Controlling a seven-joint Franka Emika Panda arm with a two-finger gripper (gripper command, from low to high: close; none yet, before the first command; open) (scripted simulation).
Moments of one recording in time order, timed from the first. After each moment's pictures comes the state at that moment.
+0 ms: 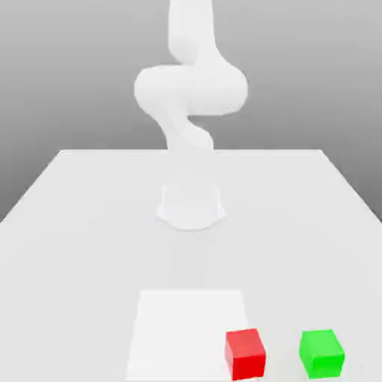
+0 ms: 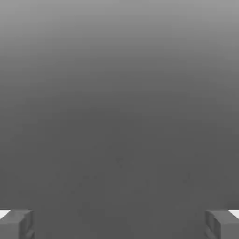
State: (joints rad) arm 0.00 -0.71 0.02 -2.31 -0.01 2.33 0.81
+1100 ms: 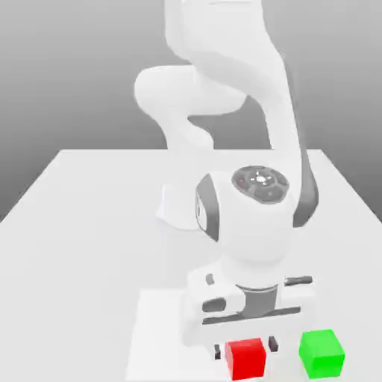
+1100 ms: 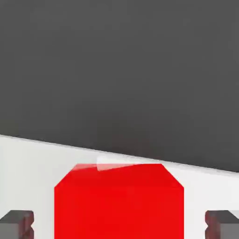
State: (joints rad) arm 0.07 0.38 0.09 -2.44 -0.10 2.82 0.87
